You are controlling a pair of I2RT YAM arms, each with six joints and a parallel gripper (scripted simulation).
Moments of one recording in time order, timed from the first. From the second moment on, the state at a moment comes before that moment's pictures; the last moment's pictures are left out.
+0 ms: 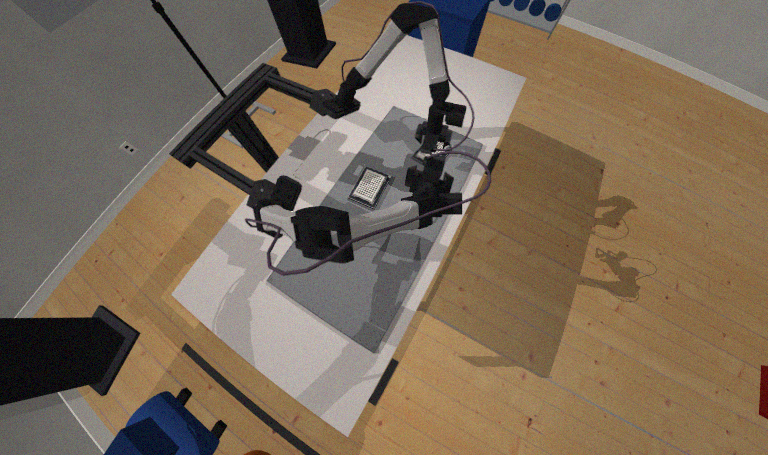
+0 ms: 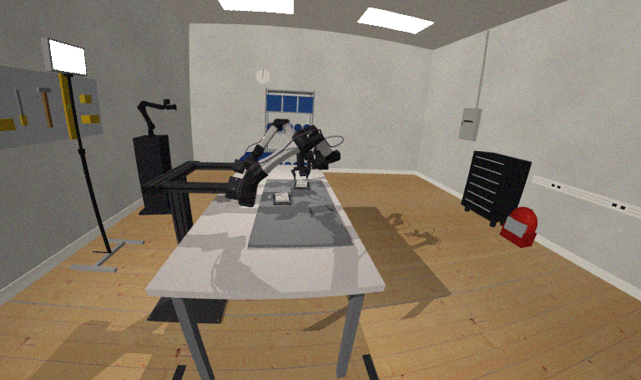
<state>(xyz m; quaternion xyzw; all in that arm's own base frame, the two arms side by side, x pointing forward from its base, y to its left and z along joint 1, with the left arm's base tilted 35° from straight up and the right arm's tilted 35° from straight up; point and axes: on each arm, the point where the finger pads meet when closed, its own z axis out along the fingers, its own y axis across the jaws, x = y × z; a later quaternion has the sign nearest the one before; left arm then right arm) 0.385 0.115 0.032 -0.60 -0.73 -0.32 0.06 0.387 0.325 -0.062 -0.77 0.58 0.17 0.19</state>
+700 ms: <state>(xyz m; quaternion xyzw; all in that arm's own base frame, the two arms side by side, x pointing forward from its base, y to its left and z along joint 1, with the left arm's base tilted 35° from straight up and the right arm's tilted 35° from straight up) 0.393 0.131 0.015 -0.72 -0.63 -0.27 0.13 0.392 0.323 -0.067 -0.78 0.58 0.17 0.18</state>
